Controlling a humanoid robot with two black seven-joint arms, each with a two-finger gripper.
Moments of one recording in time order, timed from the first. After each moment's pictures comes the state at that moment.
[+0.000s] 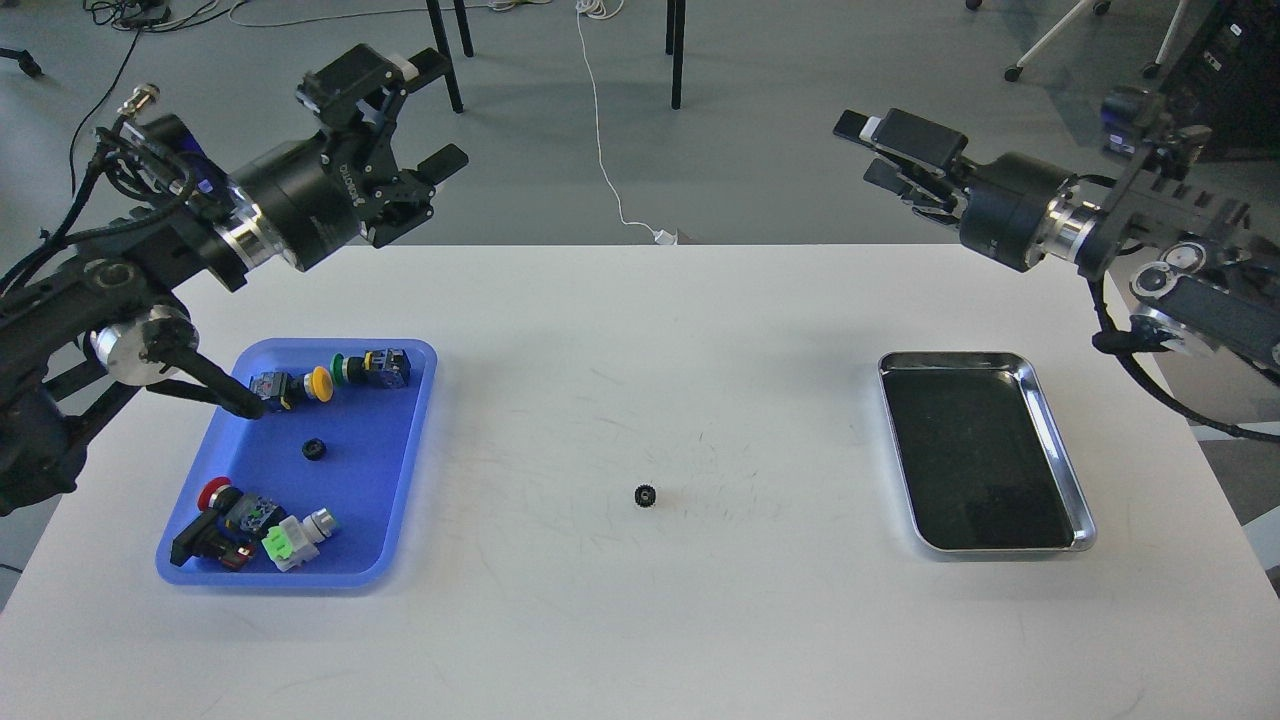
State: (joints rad) left arm -0.79 0.64 -0.67 -1.29 0.70 -0.34 -0.26; right arm 1.02 -0.70 0.23 1.05 -0.71 0.18 0.47
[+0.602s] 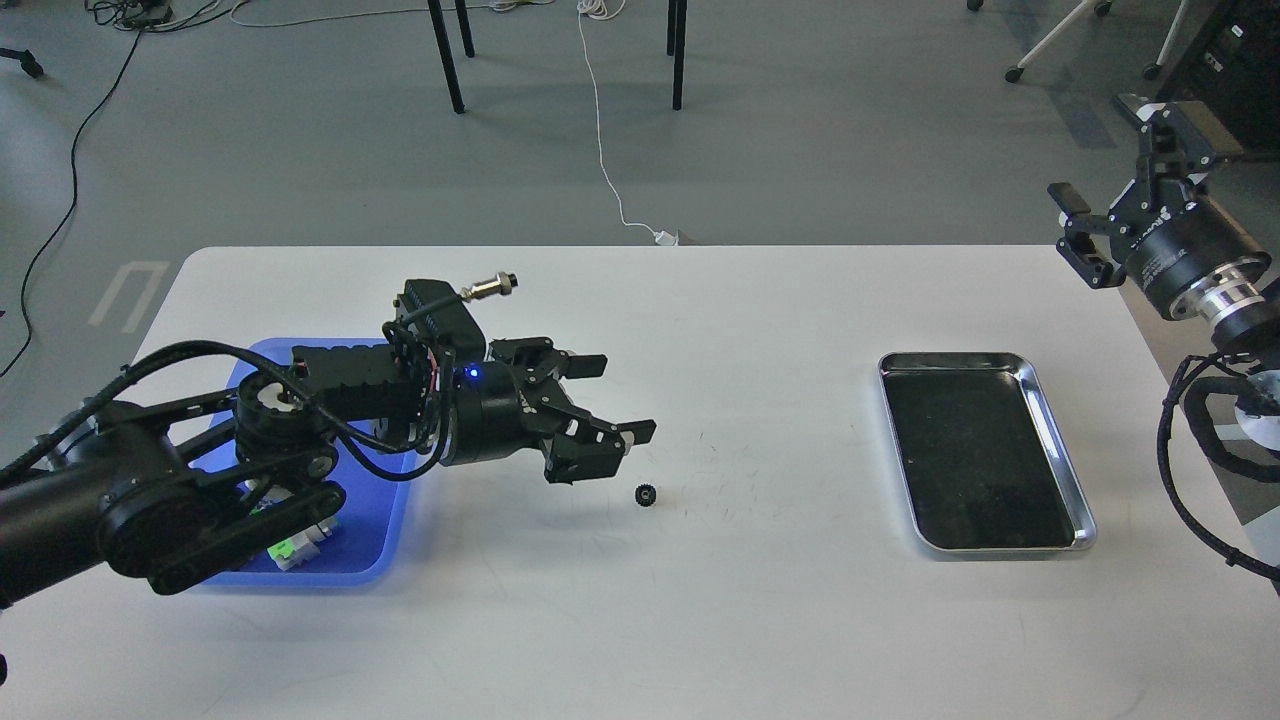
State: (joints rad) left arm -0.78 0.51 -0.31 -1.38 2.03 -0.12 -0.32; right arm 0.74 -0.80 0.41 1.04 -0.01 0.19 0.49
